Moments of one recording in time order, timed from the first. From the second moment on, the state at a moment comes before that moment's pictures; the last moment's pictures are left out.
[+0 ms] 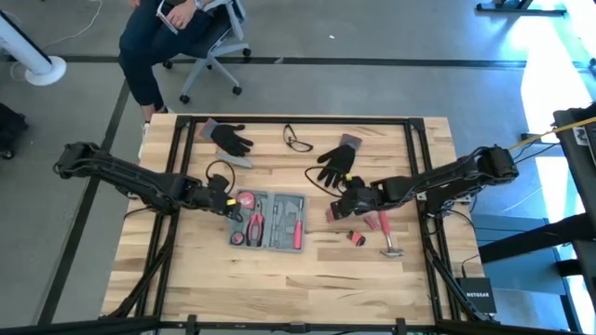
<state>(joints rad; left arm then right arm) -0.19 1.02 0.47 -0.50 -0.31 -1.25 0.14 1.41 0.71 -0.39 0.18 1.30</state>
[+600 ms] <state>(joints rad) 0.00 1.40 0.64 0.07 -0.08 -0.81 0.14 1.36 0.71 -0.54 0.08 1.38</state>
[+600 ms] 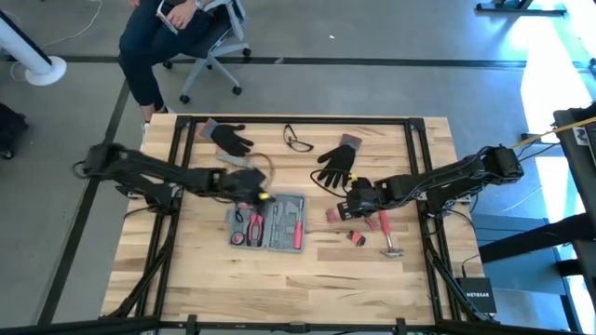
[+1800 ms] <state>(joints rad) -0.11 2.17 1.31 0.10 -0.34 -0.68 -0.09 1.54 0.61 -0.14 -0.20 1.12</state>
